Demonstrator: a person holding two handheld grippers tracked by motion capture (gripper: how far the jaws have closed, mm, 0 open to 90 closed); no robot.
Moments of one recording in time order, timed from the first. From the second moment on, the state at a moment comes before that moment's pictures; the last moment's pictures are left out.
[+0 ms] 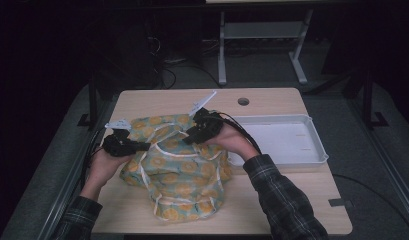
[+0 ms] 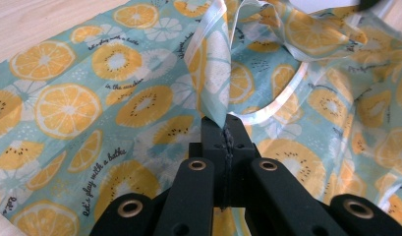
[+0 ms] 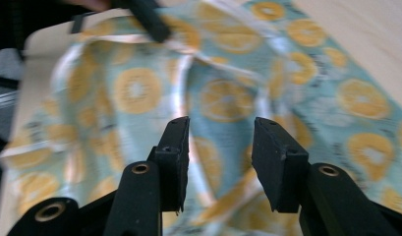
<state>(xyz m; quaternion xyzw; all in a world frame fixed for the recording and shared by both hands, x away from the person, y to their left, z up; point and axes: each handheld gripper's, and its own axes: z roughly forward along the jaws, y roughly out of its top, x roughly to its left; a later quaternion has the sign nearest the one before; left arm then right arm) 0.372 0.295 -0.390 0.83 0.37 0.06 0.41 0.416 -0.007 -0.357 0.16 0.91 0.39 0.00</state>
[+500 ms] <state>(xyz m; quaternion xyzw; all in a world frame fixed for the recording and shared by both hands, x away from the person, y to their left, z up) 0.373 0.296 -0.392 0.84 0.37 0.06 0.40 0.375 0.027 -0.407 0.09 0.94 0.34 -0.04</state>
